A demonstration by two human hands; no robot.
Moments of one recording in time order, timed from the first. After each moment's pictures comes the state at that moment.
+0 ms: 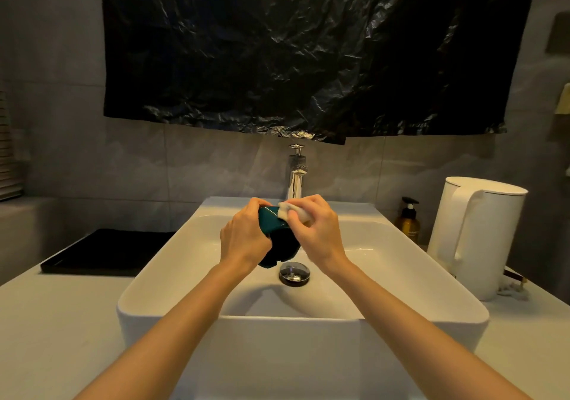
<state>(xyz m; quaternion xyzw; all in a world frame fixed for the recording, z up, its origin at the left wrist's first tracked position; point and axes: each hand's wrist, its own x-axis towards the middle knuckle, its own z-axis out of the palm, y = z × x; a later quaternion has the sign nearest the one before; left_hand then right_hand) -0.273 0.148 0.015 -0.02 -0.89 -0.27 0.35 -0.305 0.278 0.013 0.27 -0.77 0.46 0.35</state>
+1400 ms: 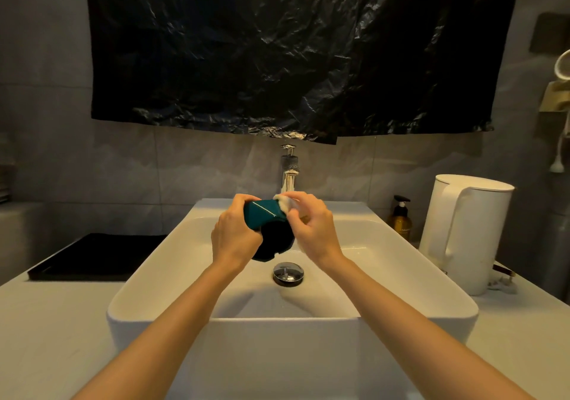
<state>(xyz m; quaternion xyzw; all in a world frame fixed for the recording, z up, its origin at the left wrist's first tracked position) -0.276 0.146 0.016 -0.02 -0.85 -0.37 0.39 -0.318 0.286 0.012 0.29 -0.76 0.47 0.34</state>
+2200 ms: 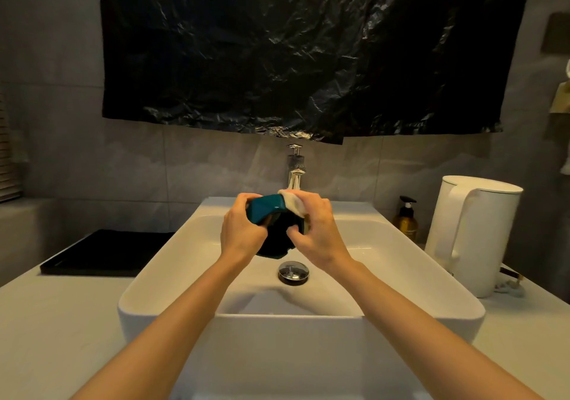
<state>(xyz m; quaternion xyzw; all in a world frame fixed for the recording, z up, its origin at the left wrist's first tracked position) -0.280 0.145 0.018 -0.02 -0.80 -0.48 0.36 -0.311 0.291 0.007 0.33 -0.79 0.39 0.34</state>
